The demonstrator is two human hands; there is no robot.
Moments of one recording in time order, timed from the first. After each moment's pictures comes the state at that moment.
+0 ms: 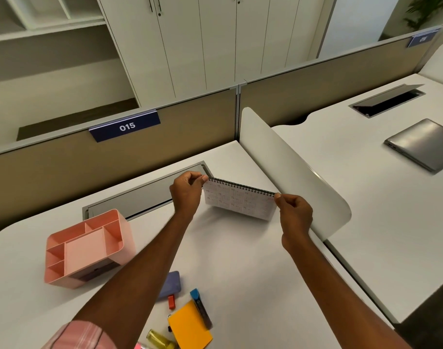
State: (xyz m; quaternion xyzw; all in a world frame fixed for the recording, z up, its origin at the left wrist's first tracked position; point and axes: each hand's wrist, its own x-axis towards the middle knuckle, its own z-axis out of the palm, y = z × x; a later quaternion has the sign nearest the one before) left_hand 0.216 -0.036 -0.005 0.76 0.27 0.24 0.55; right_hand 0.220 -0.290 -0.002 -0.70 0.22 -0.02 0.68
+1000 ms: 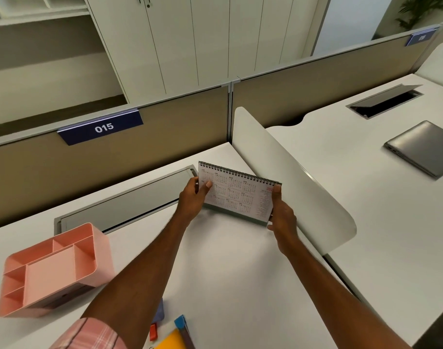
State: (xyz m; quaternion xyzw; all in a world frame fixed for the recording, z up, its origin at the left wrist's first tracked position) left_hand 0.270 -0.043 -0.050 0.79 0.22 0.03 0.57; right_hand 0.268 -0.283 -0.034 -0.74 0.15 0.10 0.64
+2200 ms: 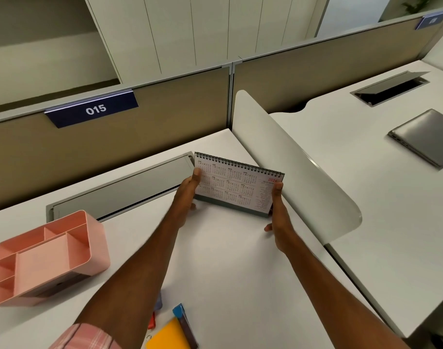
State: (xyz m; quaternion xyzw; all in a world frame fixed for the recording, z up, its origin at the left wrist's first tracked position) left_hand 0.251 -0.039 -0.060 0.71 0.26 -0.05 0.65; right_hand 0.261 -0.280 -0.054 -0.71 0.15 0.20 0.65
